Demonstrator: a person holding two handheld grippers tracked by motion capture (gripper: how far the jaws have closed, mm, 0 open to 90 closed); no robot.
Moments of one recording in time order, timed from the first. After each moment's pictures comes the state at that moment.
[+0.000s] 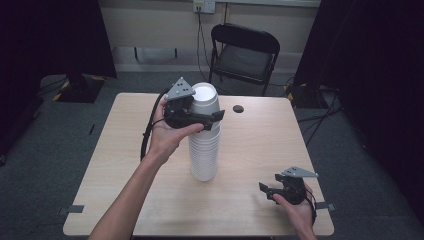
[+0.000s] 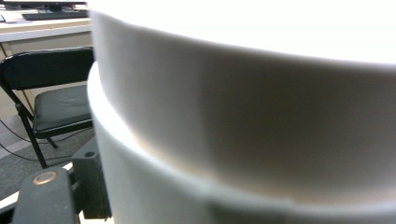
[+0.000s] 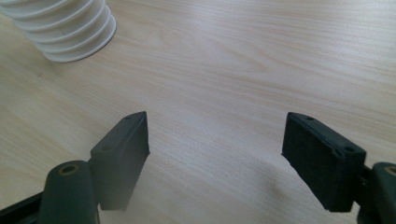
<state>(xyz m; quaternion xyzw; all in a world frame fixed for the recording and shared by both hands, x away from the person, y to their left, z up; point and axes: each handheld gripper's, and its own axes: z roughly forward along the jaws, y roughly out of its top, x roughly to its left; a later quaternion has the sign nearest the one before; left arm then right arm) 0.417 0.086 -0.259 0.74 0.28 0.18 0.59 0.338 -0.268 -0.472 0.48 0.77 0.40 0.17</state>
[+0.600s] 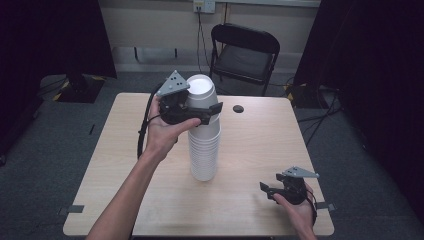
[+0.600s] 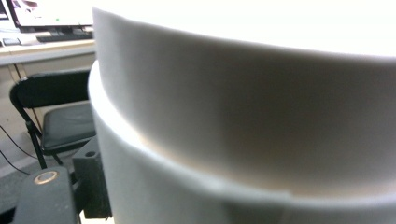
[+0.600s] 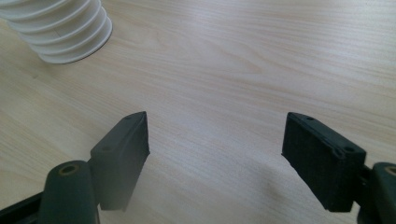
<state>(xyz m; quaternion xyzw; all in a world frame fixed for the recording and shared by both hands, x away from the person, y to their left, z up) 0.411 0.094 -0.243 0.71 0.27 0.20 0.61 0.338 -0.269 -0.471 0.48 0.76 0.40 0.17</state>
